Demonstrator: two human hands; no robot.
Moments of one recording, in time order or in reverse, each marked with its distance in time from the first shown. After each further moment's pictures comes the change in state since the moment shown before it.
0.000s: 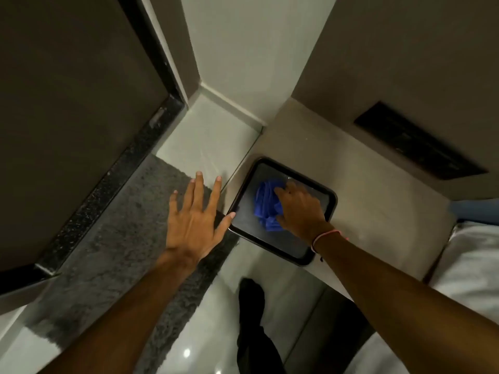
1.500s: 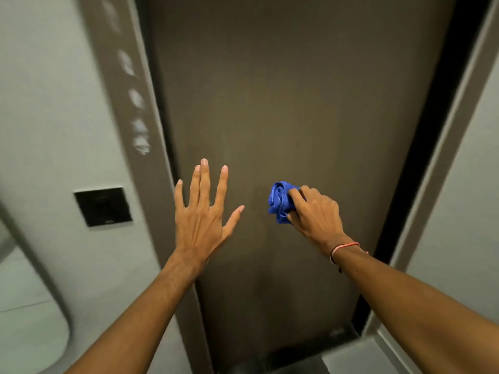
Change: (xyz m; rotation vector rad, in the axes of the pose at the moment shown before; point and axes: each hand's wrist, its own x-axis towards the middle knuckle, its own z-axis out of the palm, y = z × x) left_hand -0.504 -0.356 -0.437 0.358 1.177 -0.780; right_hand -0.361 -0.542 -0.437 -0.191 1.205 -0.811
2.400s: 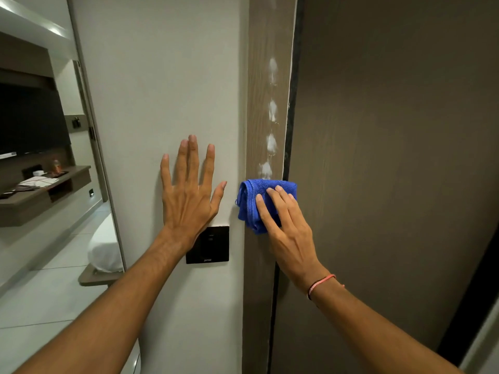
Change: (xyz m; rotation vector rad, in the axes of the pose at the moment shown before) left_hand 0.079 -0.275 0.007 0.159 0.286 -0.076; right_hand 0.112 -0.264 0.018 0.113 0.551 -0.296
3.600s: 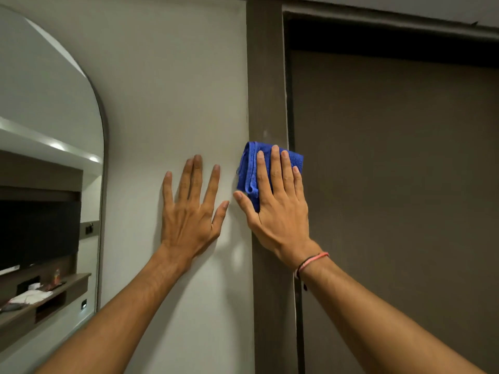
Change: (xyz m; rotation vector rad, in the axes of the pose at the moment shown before) left_hand 0.218 -0.041 -0.046 0.076 0.251 0.050; right_hand 0.285 0.043 -0.058 0.010 0.214 0.206
